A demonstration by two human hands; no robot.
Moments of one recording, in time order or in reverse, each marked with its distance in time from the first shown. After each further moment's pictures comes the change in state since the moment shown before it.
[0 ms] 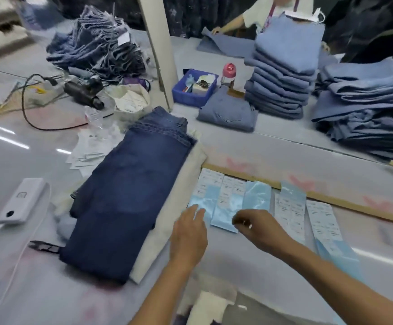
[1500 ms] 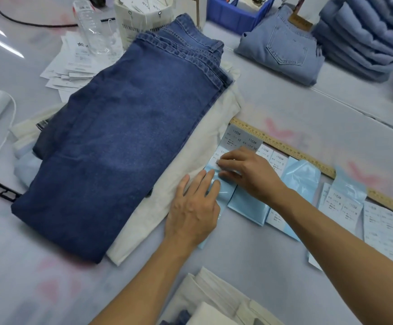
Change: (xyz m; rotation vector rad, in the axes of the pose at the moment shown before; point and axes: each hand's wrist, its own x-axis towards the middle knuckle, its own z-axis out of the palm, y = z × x) left_hand 0.037 -0.060 0.085 0.254 0.228 0.149; right_hand 0.175 0.035 0.078 -0.240 0.132 -0.647
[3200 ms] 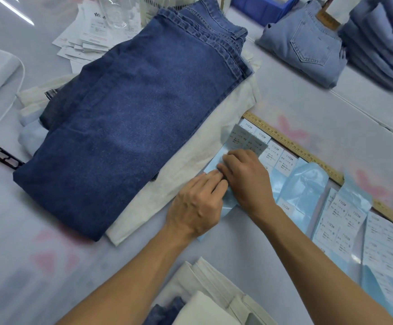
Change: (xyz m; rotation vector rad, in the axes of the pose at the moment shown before) left_hand 0.001 0.006 -0.015 -0.200 0.190 0.061; right_hand -0.002 -0.052 0.023 -0.099 0.145 0.270
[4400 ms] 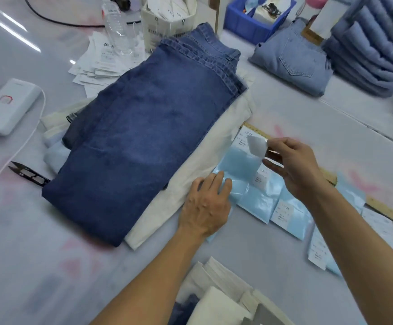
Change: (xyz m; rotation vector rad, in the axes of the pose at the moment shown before) left_hand 0.001 -0.002 0.002 0.162 -0.208 -0.038; right_hand 0.030 0.029 -0.089 1.167 0.014 0.850
